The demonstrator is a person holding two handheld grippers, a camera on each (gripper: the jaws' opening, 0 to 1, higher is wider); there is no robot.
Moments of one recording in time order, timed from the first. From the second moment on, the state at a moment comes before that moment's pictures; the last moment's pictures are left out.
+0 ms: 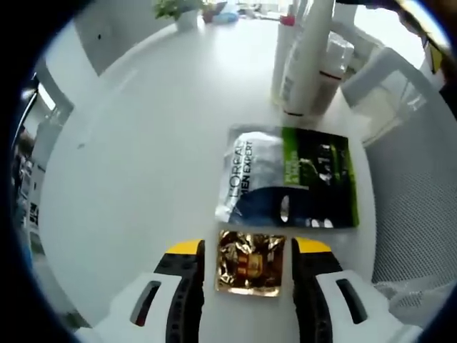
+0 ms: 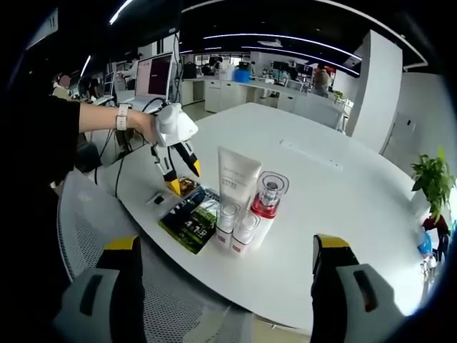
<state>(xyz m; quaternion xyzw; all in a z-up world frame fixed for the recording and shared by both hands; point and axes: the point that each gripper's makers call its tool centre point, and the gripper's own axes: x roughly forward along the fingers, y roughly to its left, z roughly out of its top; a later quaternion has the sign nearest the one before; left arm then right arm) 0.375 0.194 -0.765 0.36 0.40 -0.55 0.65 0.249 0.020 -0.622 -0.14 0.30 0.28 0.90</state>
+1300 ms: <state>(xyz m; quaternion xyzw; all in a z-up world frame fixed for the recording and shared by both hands) 0.339 0.223 -0.656 0.22 0.28 -0.47 0.81 0.264 0.032 -0.617 -0.15 0.28 0.29 0.90</state>
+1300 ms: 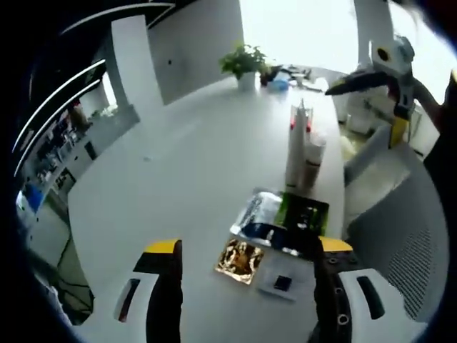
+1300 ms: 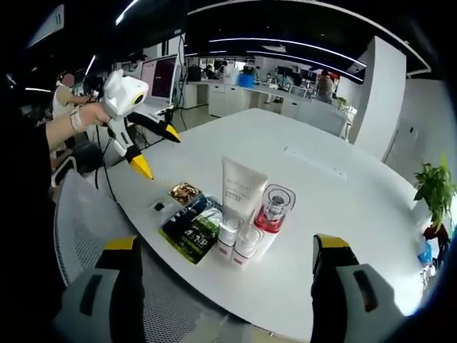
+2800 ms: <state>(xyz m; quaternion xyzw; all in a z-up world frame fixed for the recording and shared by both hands) 0.281 0.280 -0.618 0.09 0.24 -0.34 0.90 0.267 0.037 -0.614 -0.09 0.25 0.23 0.94</state>
